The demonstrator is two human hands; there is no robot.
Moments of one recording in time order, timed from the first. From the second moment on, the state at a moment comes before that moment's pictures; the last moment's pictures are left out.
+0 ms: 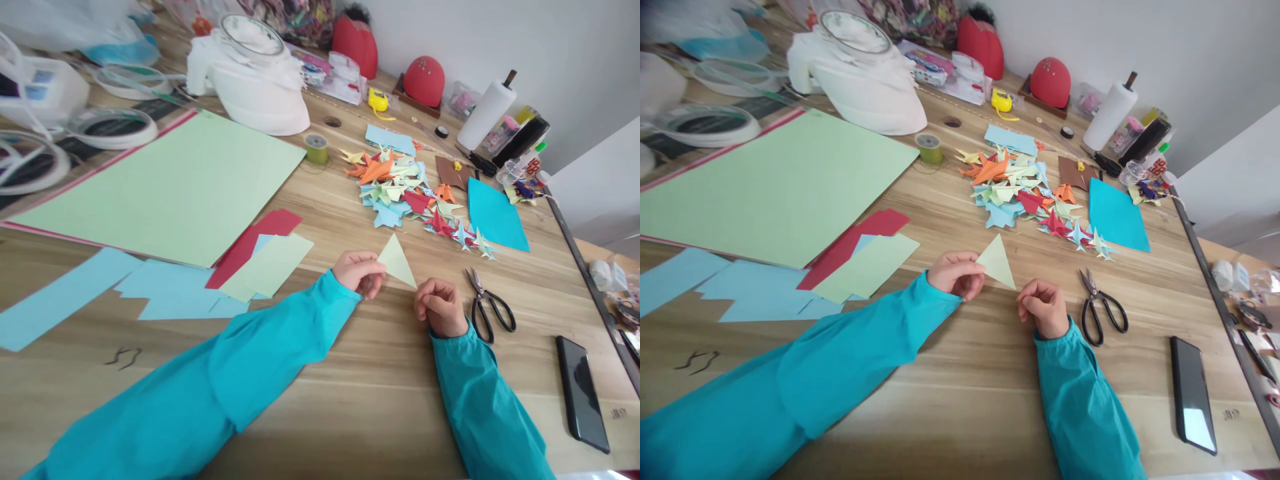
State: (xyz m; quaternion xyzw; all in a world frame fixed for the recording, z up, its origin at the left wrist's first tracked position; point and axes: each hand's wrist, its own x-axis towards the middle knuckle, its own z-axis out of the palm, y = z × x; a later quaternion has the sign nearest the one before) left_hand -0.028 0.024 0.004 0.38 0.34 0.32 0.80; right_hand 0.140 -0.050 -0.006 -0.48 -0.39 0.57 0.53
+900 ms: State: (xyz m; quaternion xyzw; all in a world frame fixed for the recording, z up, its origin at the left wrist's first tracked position) left_hand -0.029 0.025 0.002 0.42 0.33 0.30 0.79; right_hand 0.137 -0.052 -0.003 -0.49 -0.44 0.56 0.51
